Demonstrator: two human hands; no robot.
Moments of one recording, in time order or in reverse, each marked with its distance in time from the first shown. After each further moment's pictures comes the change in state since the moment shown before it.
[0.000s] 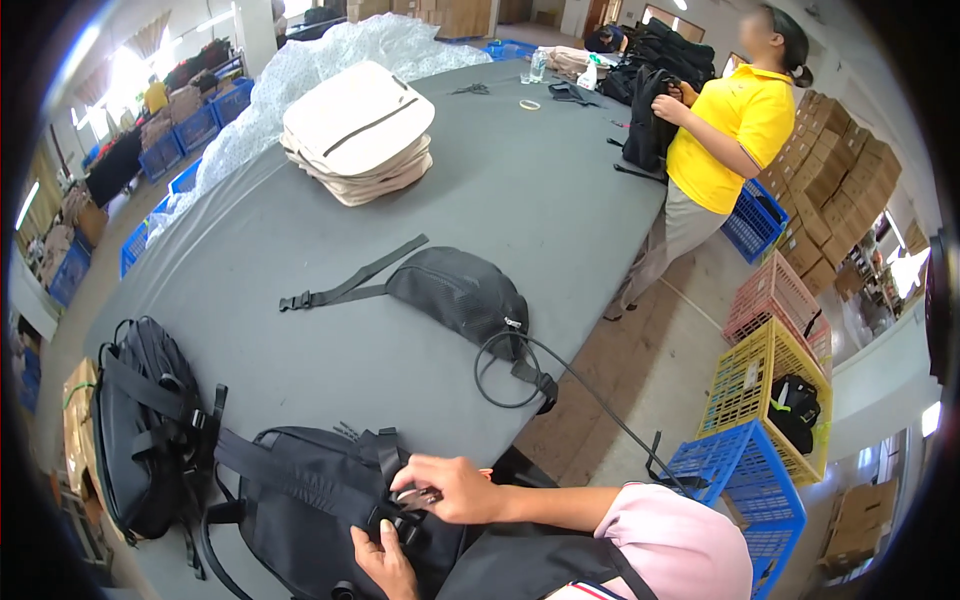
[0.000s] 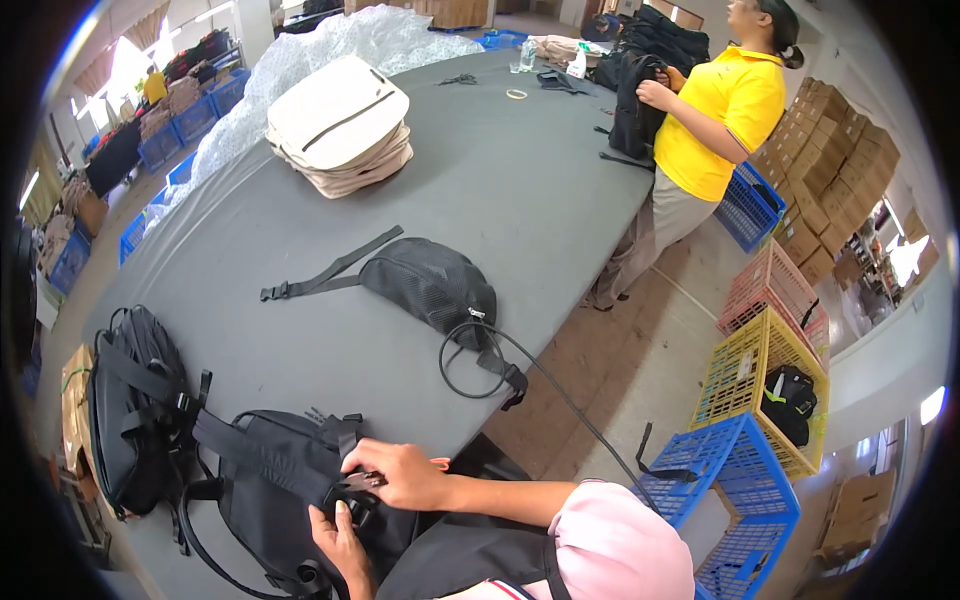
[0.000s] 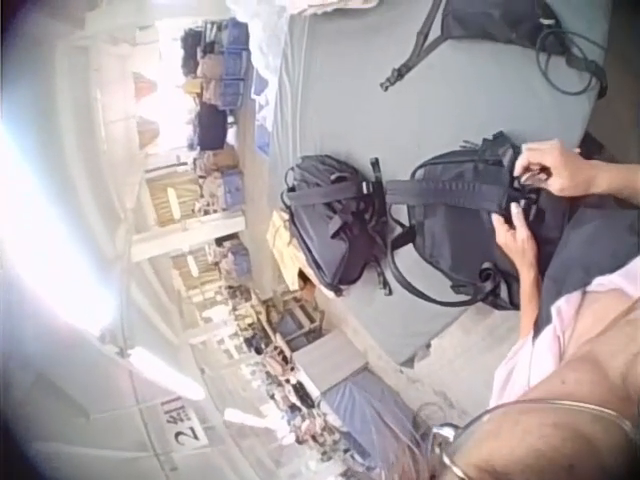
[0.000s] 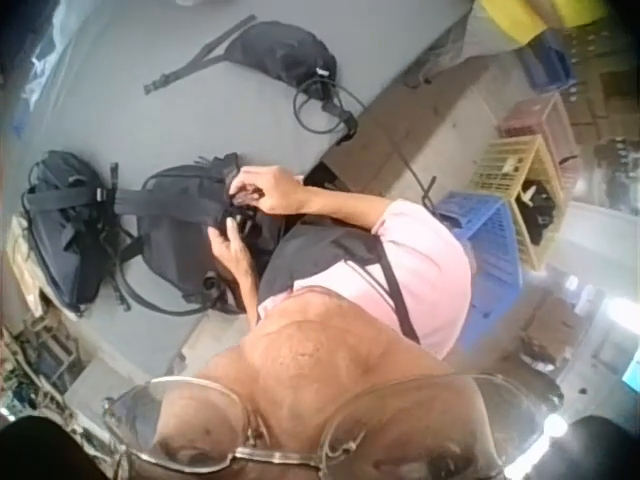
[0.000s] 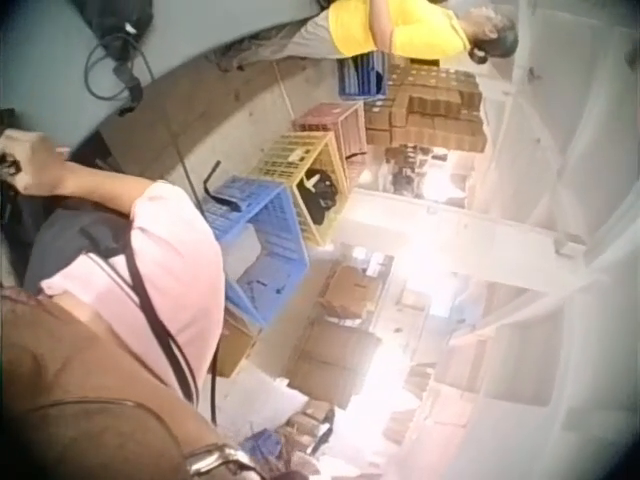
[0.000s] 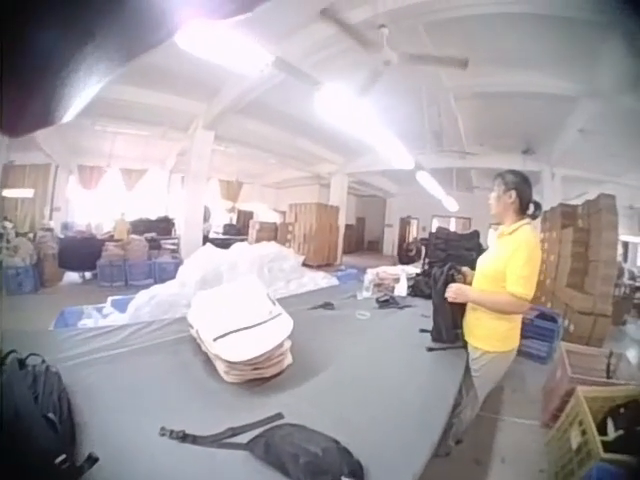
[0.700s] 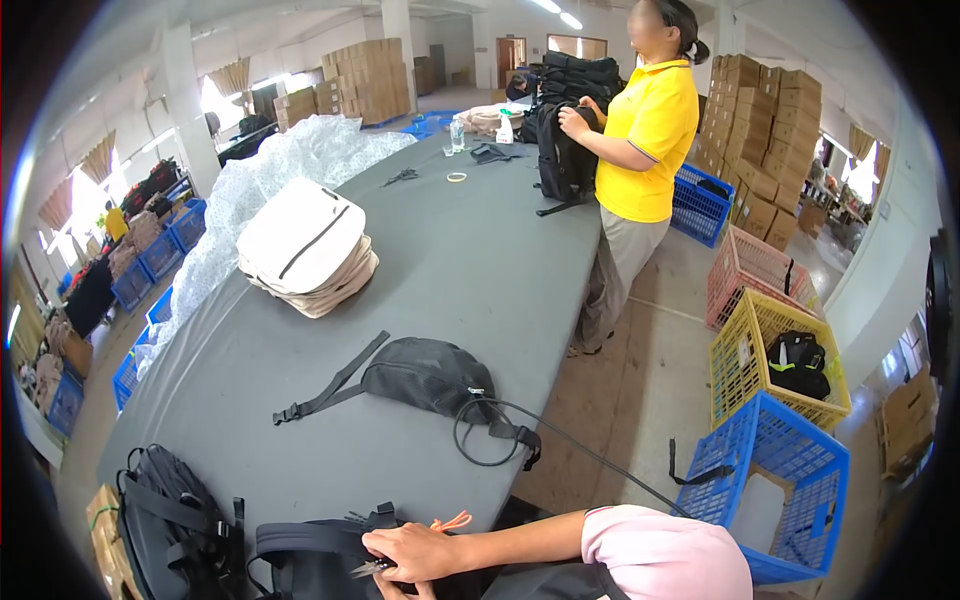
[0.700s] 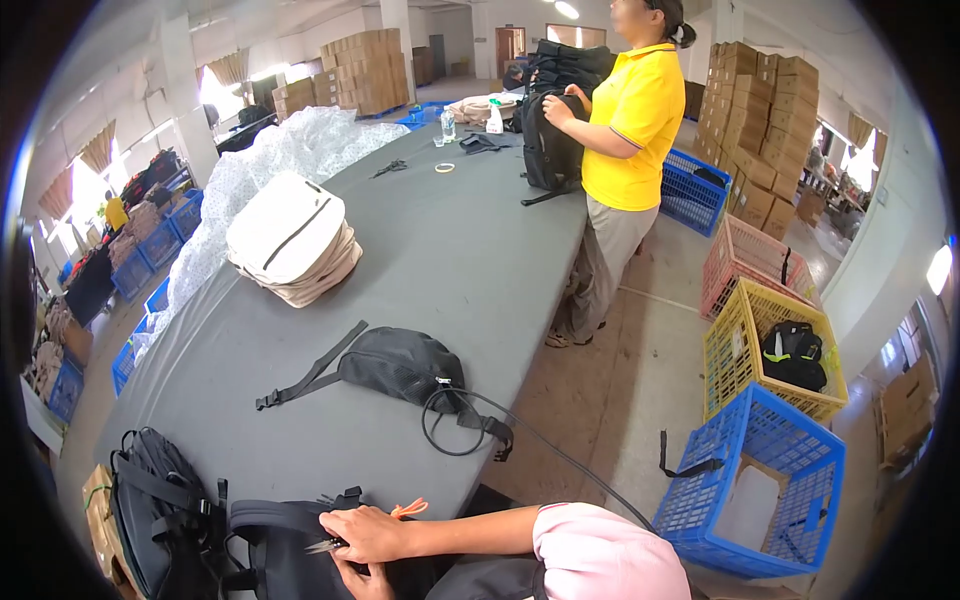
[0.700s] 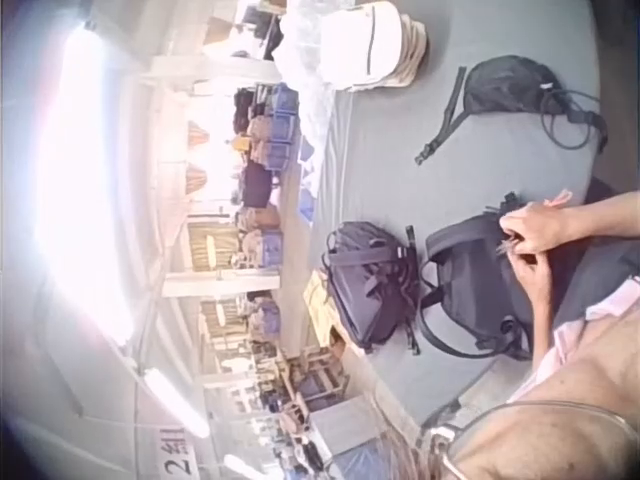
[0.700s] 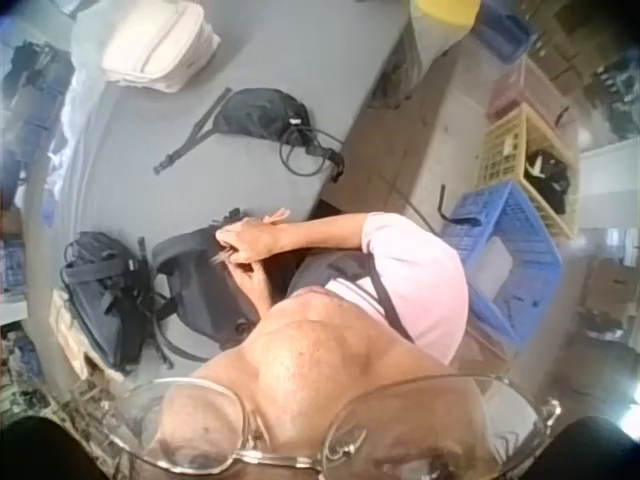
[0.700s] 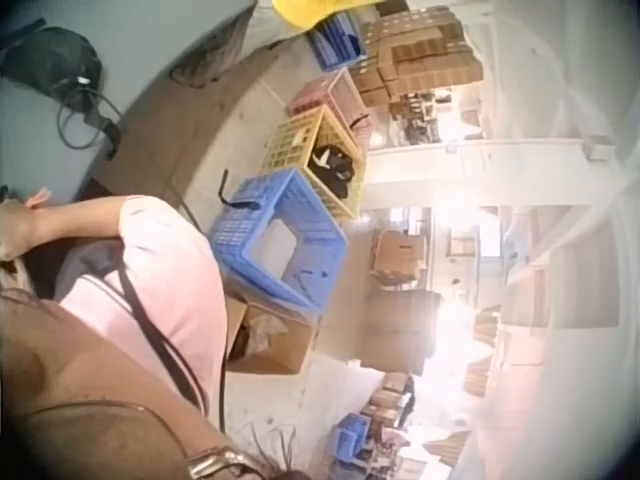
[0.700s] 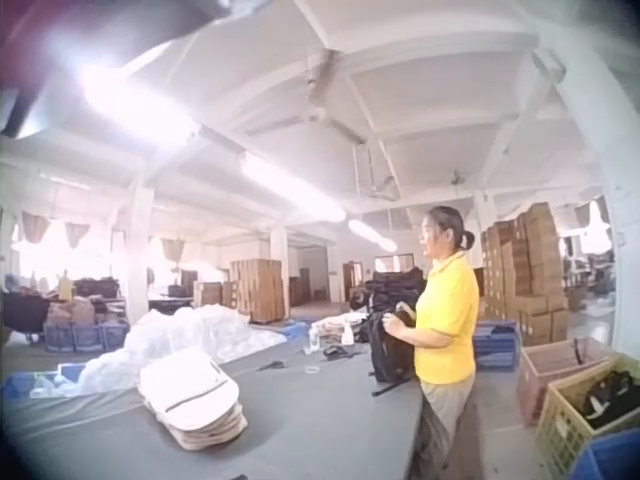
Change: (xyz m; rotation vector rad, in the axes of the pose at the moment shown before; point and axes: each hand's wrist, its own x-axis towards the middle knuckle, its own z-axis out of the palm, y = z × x) left_hand 0.014 0.026 0.018 0.414 -0.166 0.495; right_hand 0.036 -0.005 0.027 -0.151 -0.157 0.008
